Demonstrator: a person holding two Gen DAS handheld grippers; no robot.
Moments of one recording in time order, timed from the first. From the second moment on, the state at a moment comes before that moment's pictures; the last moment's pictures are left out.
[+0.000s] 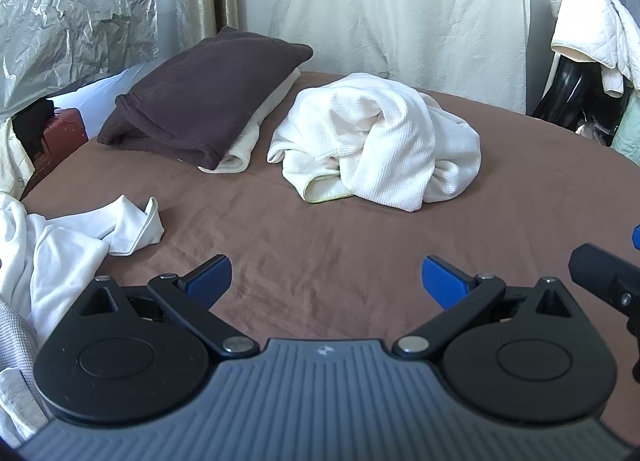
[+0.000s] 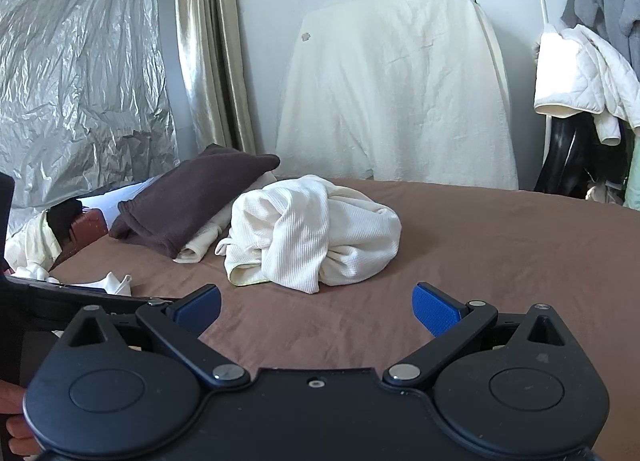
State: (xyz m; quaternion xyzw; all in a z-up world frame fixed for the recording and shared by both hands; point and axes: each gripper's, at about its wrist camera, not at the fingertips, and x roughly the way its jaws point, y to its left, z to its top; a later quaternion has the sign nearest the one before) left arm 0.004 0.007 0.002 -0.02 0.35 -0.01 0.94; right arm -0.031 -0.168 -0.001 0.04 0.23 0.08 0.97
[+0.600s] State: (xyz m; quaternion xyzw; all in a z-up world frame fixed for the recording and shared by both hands) left arm 0.005 0.011 -0.001 -0.04 0.36 -0.01 0.93; right arm -0.034 -0.163 -0.007 0.07 0.22 0.12 0.97
